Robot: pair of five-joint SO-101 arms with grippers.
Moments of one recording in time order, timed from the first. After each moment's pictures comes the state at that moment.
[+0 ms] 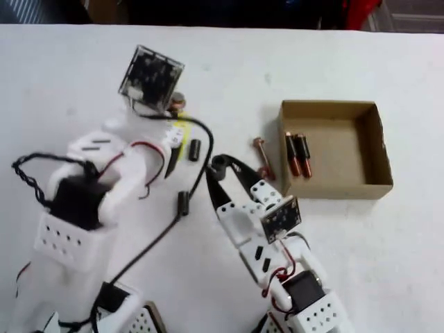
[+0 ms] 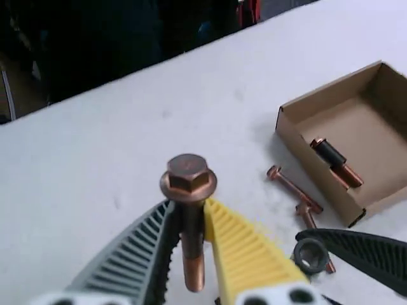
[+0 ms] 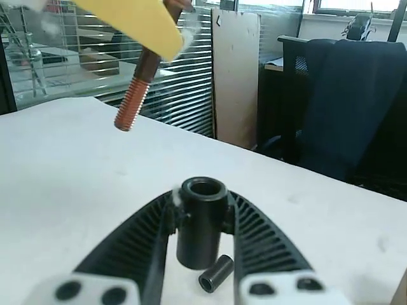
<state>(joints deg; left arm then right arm) 17.7 -42.5 18.4 65.9 -2.9 -35.1 -101.8 96.4 14.2 5.0</state>
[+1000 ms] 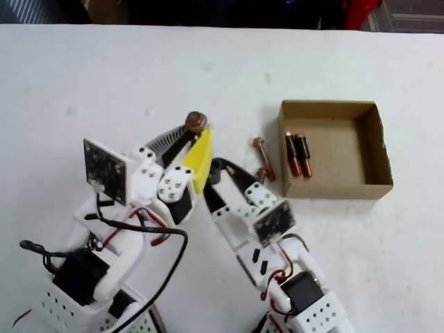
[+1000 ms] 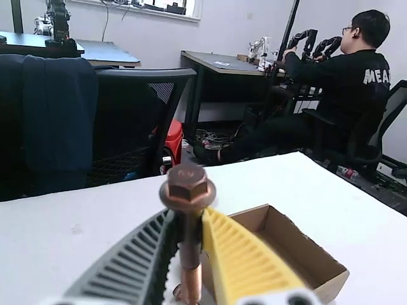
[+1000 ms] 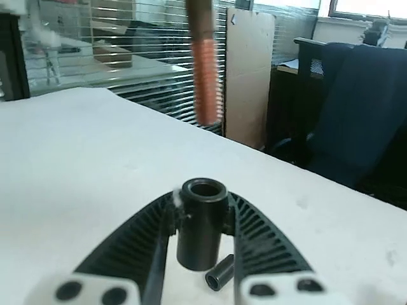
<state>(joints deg) 28.4 -73.1 52.0 35.6 11.6 -37.9 -101.8 96.4 15.0 8.7</state>
